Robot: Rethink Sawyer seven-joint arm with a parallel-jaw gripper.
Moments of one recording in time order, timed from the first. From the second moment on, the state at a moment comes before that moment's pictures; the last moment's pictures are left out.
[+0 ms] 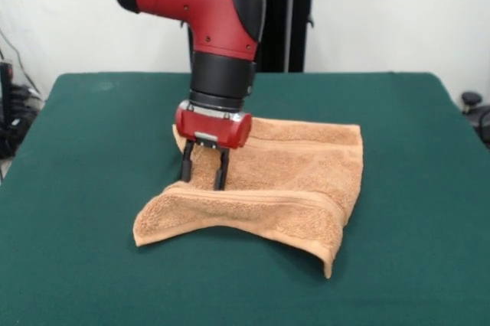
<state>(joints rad) -0.23 -0.37 -0.15 1.70 -0.39 -0.27 2.30</state>
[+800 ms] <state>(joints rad) -0.48 -0.43 0.08 1.68 -0.74 -0.12 2.30</state>
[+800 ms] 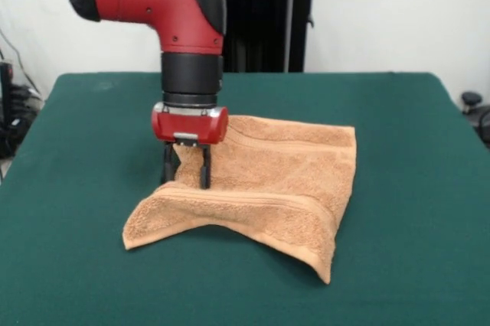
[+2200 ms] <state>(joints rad) -0.76 -0.45 0.46 1.68 -0.85 0.28 2.09</state>
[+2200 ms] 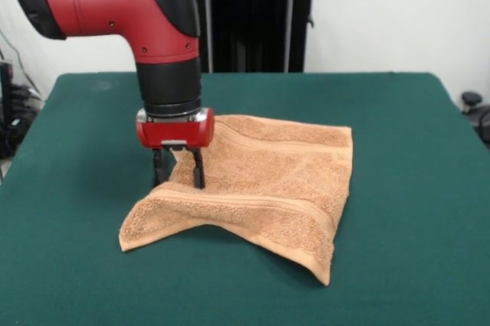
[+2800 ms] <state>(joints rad) -0.83 -0.42 0.58 1.64 -0.85 0.46 1.95</state>
